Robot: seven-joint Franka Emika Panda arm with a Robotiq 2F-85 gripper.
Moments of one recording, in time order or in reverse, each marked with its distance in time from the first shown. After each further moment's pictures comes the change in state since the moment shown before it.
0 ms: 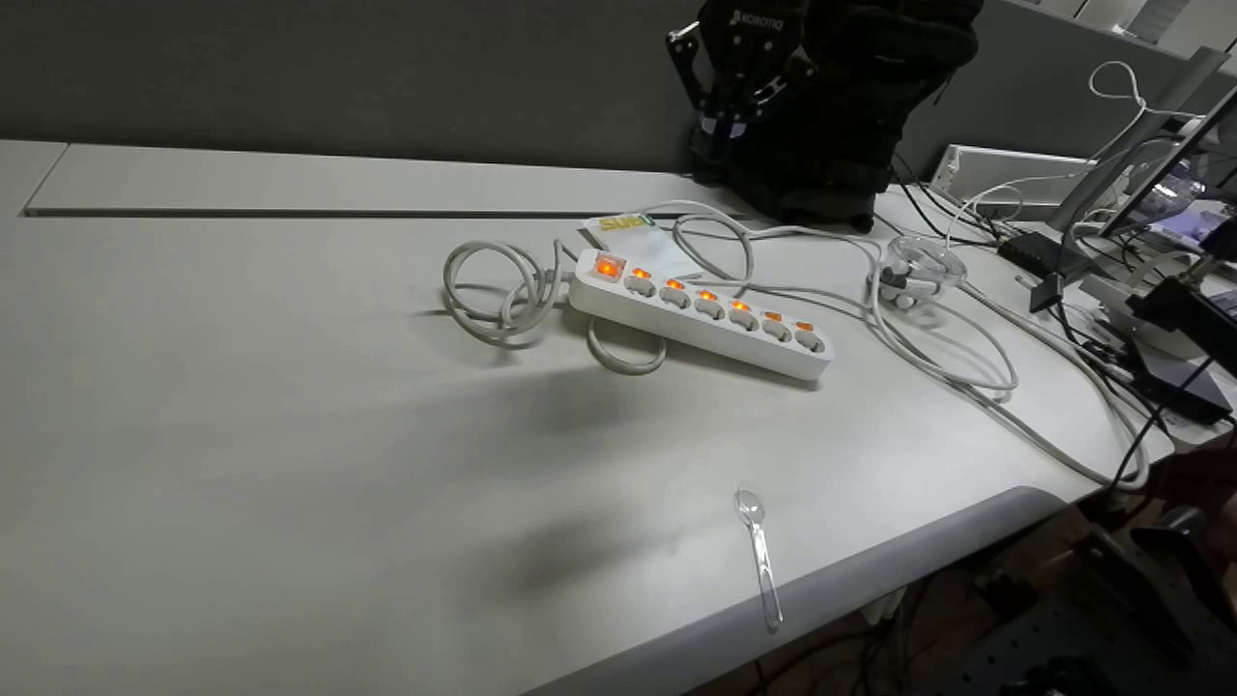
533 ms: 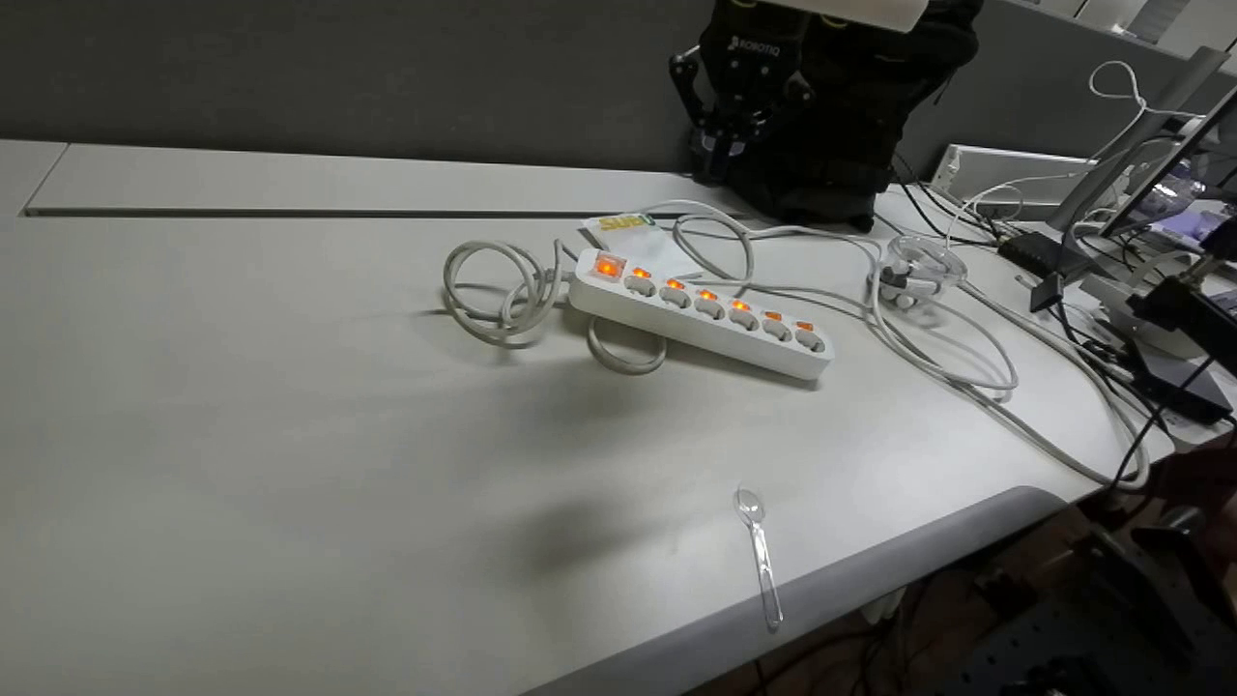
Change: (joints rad) arm 0.007 0.048 -0.029 0.003 0.001 0.054 0.077
